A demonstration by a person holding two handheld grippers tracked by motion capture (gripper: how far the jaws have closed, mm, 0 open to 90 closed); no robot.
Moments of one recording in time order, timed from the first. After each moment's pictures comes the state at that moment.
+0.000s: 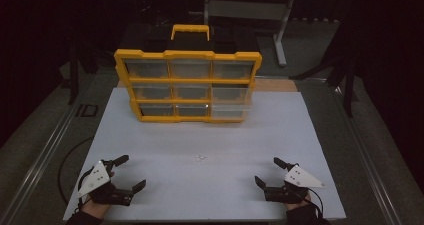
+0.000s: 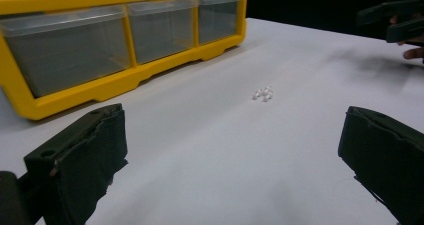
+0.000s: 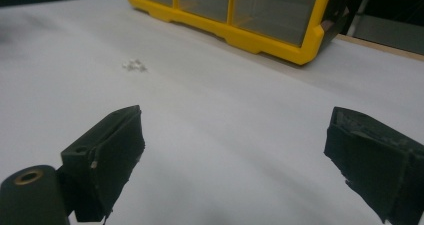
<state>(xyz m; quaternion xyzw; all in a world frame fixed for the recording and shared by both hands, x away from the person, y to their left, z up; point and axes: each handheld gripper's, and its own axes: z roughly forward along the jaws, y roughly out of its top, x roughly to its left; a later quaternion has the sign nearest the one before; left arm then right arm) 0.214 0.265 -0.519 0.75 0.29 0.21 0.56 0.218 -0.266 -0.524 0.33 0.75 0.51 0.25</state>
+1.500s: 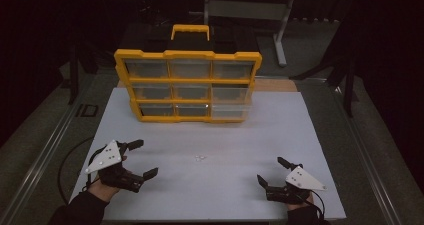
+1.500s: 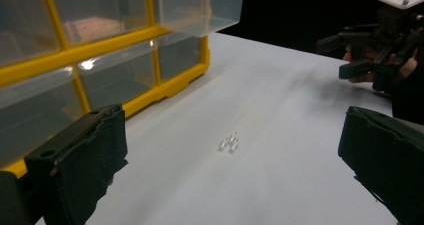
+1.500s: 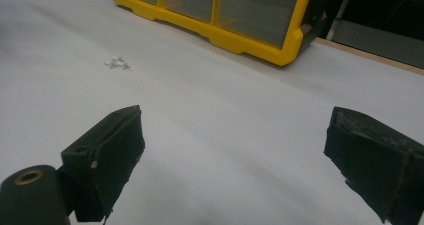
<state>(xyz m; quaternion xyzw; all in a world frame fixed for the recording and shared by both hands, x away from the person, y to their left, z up) 0.246 0.228 -0.456 0.77 0.24 0.15 0.57 0.215 -0.270 -0.521 0.34 0.75 0.50 0.28</state>
